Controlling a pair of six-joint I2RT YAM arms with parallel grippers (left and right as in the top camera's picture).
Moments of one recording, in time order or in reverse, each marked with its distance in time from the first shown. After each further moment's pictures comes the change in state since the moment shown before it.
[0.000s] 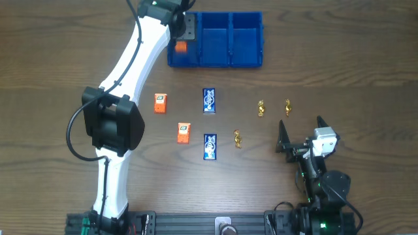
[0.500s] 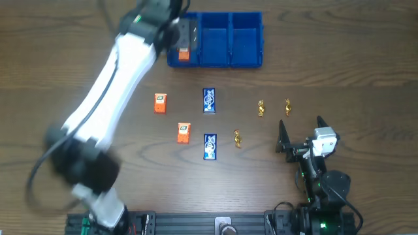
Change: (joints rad) left arm -0.038 -0.476 -0.449 0.129 0.002 -0.003; right arm 0.000 0.000 0.000 0.000 0.000 0.000
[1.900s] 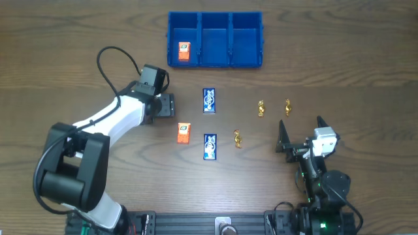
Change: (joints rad) left arm 0.090 -0.044 -0.846 0.512 0.050 -0.003; right arm 0.000 0.000 0.000 0.000 0.000 0.000
